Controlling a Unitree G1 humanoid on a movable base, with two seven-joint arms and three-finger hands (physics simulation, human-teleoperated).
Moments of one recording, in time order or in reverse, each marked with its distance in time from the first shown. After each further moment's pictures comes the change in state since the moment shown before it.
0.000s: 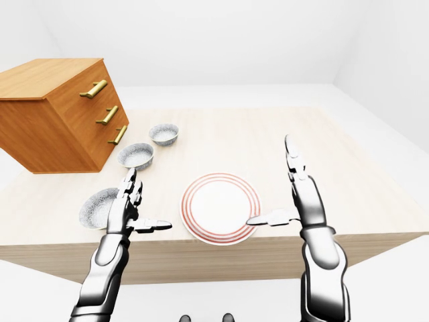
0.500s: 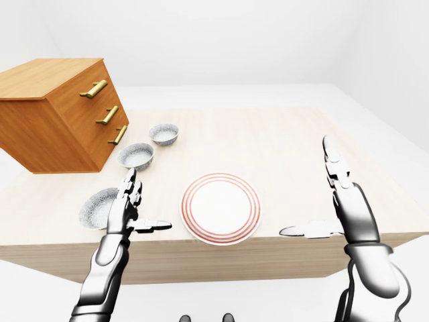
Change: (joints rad) left arm -0.002 0.001 0.002 0.013 0.005 -0.010 0.004; right arm 0.048 -0.032 -0.277 -0.123 -0.005 0.000 0.199
